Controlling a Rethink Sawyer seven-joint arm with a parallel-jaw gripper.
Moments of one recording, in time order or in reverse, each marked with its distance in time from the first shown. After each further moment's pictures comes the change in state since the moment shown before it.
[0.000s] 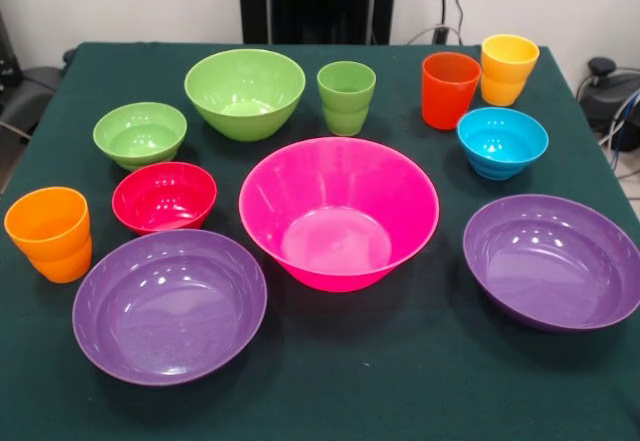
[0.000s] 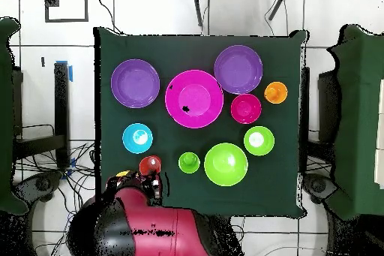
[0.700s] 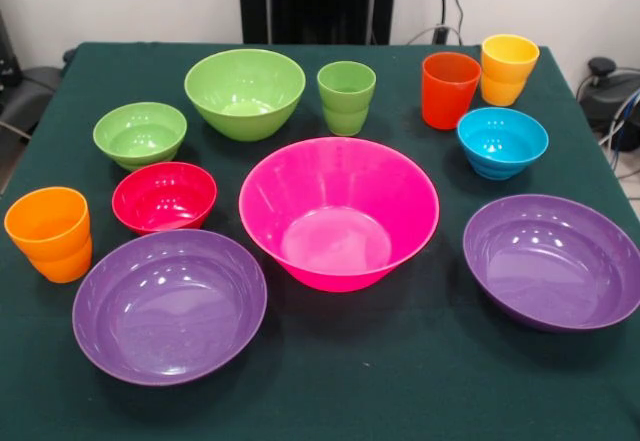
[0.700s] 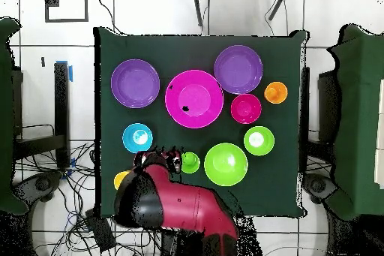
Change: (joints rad) arm -0.085 0.252 0.010 0.000 -0.004 -0.400 0.000
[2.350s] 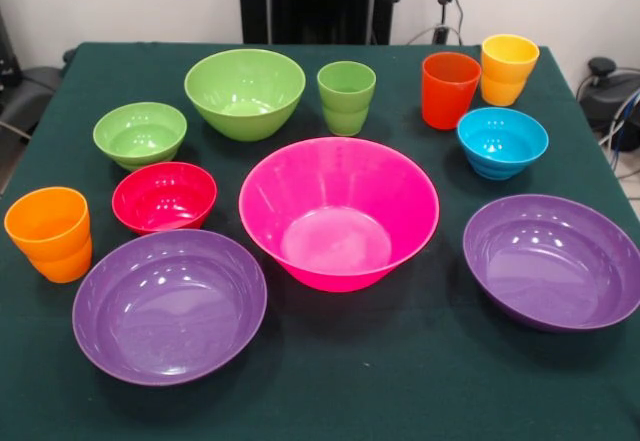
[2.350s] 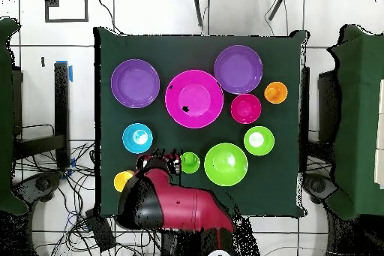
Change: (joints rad) arm 0.004 0.039 0.000 0.026 -0.052 -0.076 0.000
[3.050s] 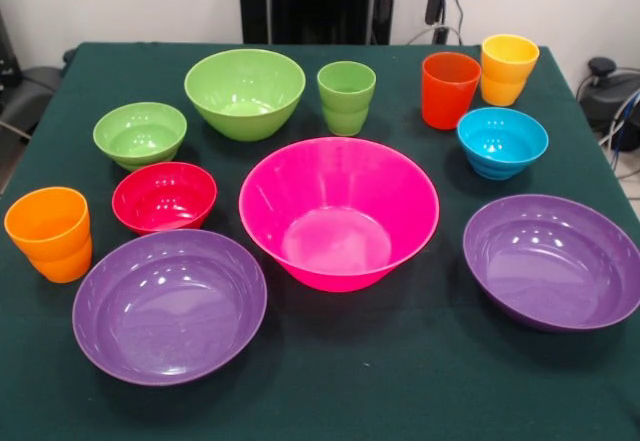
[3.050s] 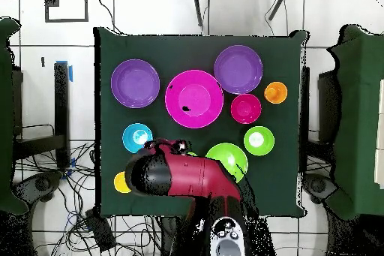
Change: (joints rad) arm -0.003 0.103 -0.018 -0.219 0.005 0.301 0.000
